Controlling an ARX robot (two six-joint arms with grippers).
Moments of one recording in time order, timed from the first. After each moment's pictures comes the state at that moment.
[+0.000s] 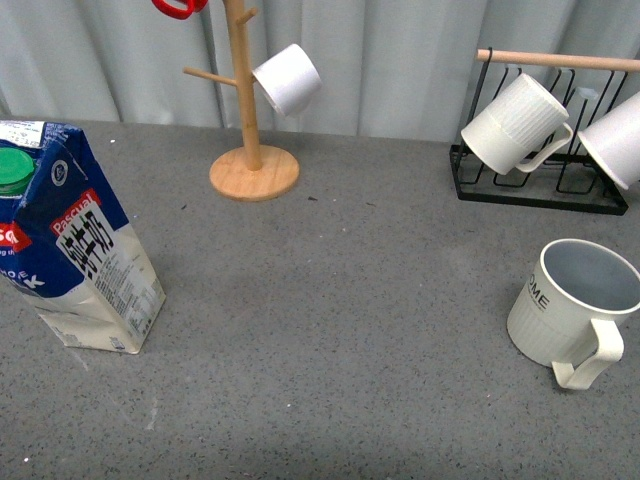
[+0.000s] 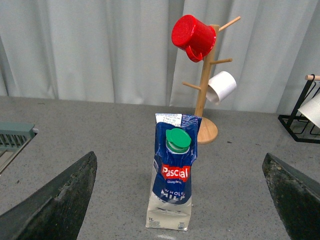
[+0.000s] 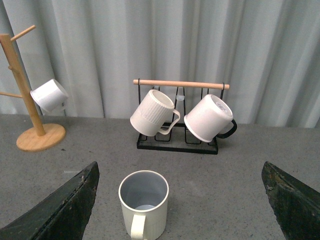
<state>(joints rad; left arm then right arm) 0.00 0.00 0.02 0.00 0.00 0.00 0.00 0.00 0.01 0.00 0.00 -0.01</state>
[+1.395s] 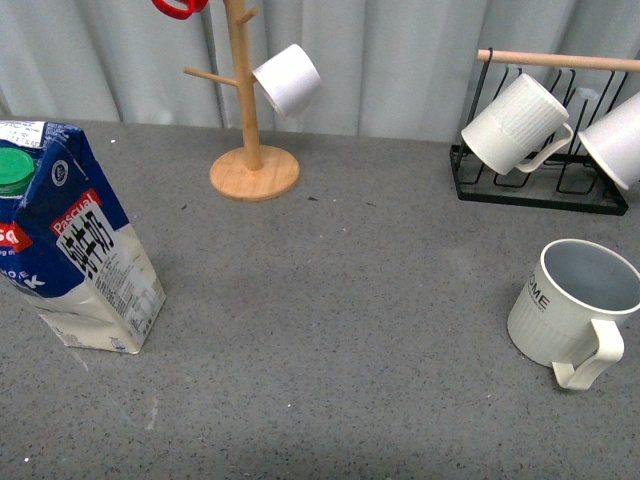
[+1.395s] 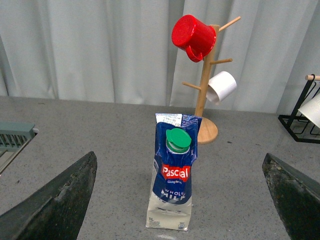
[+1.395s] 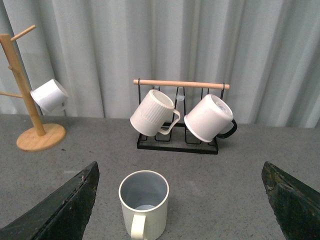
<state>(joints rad) 0.00 0.00 0.02 0.00 0.00 0.00 0.00 0.00 0.01 0.00 0.00 -0.01</state>
